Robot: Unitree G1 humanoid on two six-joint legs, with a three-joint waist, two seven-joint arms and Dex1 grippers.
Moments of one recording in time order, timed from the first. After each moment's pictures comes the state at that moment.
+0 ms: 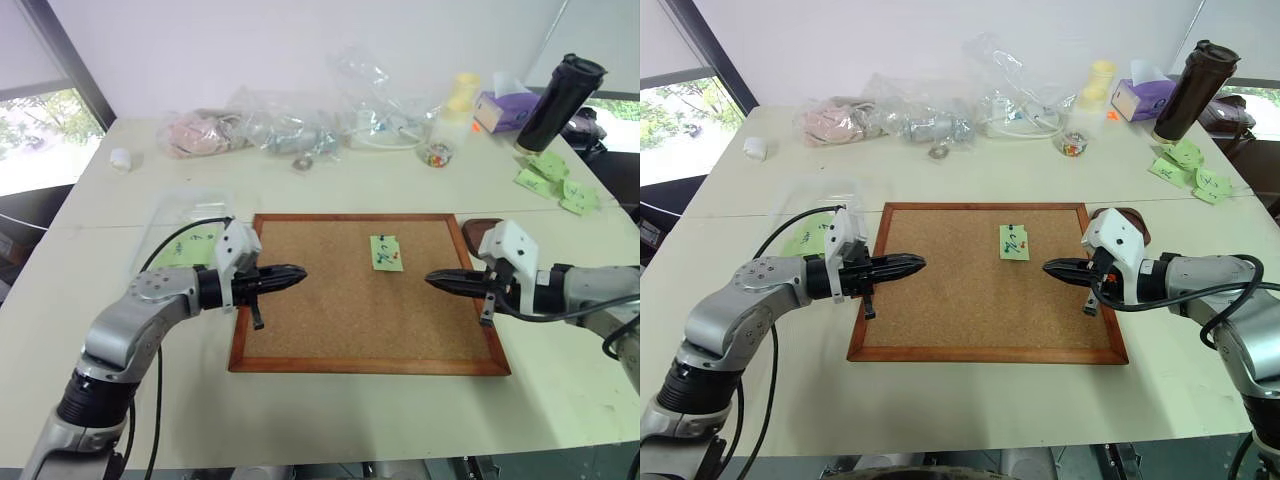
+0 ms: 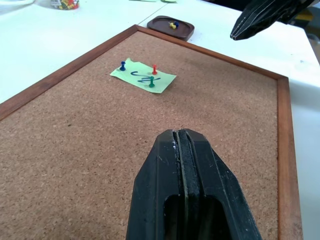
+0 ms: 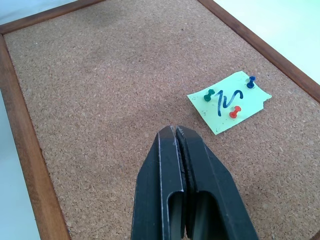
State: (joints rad) left arm -0.31 0.62 -0.07 -0.32 -0.56 0.61 -0.90; right arm -0.15 -0.97 -0.18 -0.45 0.57 0.71 0.95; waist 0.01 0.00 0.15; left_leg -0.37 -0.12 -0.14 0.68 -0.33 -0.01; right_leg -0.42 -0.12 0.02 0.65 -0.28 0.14
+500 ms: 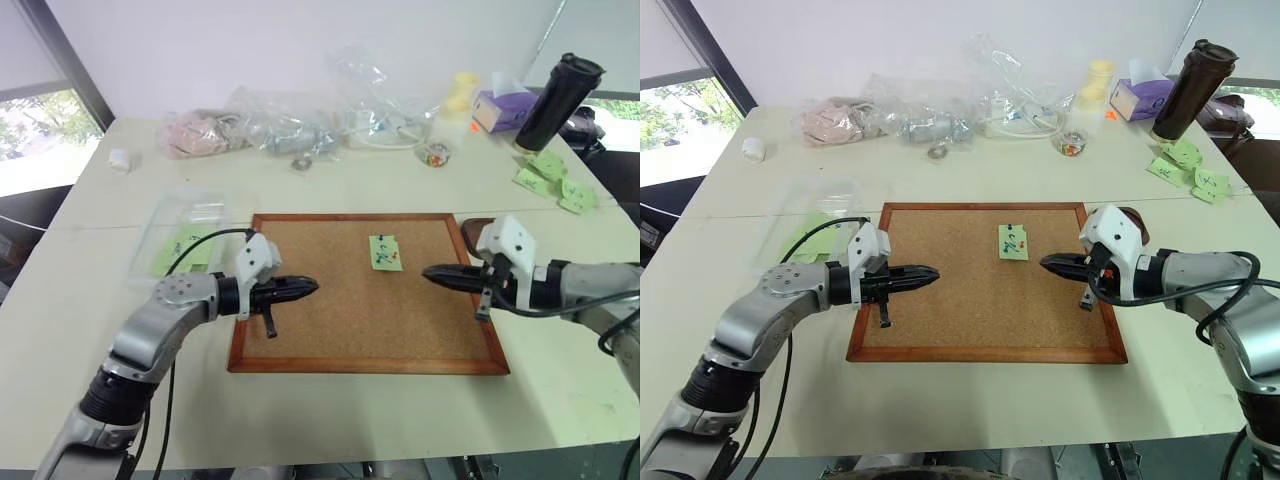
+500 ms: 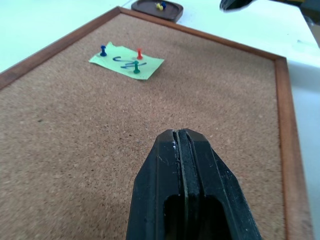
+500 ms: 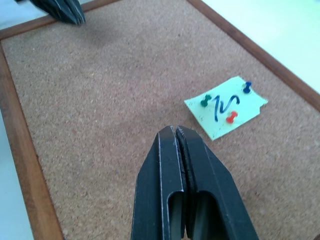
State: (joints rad) left arm -0.33 0.55 -0.19 -0.23 -0.42 0.50 -0.91; right arm -0.21 -0.94 -0.17 -0.42 0.56 0.71 0.92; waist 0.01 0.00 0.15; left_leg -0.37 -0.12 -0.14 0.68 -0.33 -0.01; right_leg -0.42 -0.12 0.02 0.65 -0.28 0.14
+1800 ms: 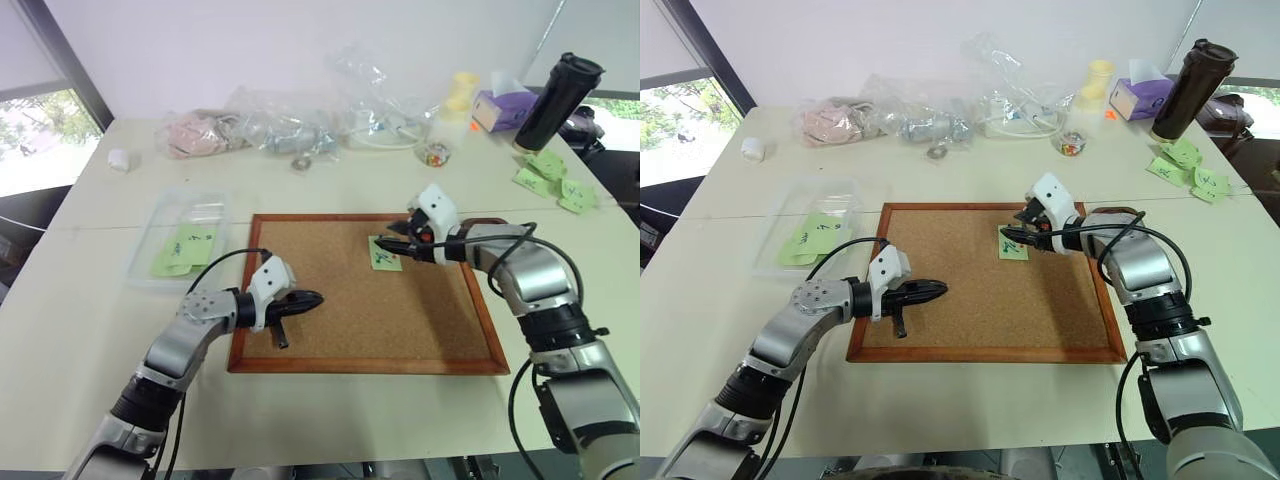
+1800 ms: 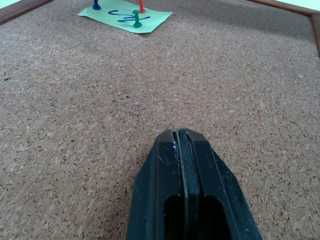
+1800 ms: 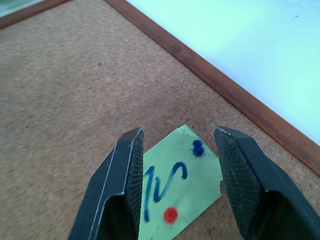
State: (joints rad) left arm -0.28 0.47 -0.25 -0.09 -0.26 0.33 -0.89; right arm -0.67 -0.60 0.16 0.21 0.24 0.57 0.83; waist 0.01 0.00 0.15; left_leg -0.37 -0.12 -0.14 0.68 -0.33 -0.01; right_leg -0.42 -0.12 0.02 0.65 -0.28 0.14
